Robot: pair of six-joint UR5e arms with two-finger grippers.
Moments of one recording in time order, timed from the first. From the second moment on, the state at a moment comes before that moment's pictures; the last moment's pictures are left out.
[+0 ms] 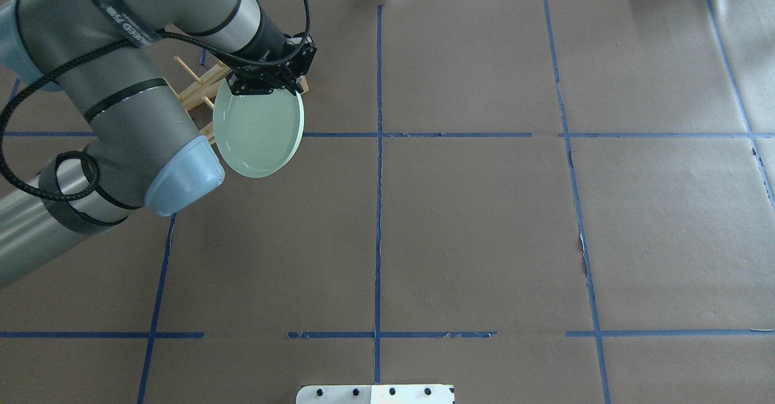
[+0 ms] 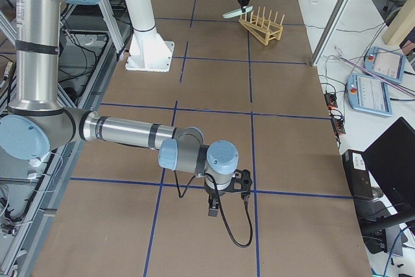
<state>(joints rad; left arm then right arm) -0.83 -2.29 -1.81 -1.63 -2.03 -1.56 1.62 -1.69 1.59 -1.59 2.30 -0.07</state>
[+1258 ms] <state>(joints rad) -1.05 -2.17 -1.43 -2.89 -1.93 -1.75 1.62 -1.69 1.59 -1.59 2.30 -0.07</state>
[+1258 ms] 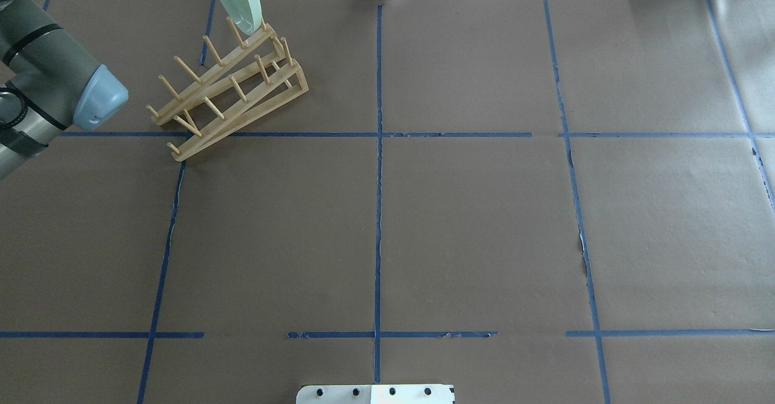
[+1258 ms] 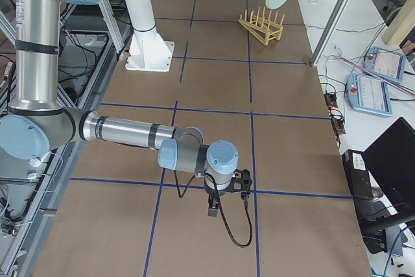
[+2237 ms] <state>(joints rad) -1.00 -2.18 -1.35 -2.99 -1.89 -1.75 1.62 -1.69 1.59 -1.59 2.30 -0.07</state>
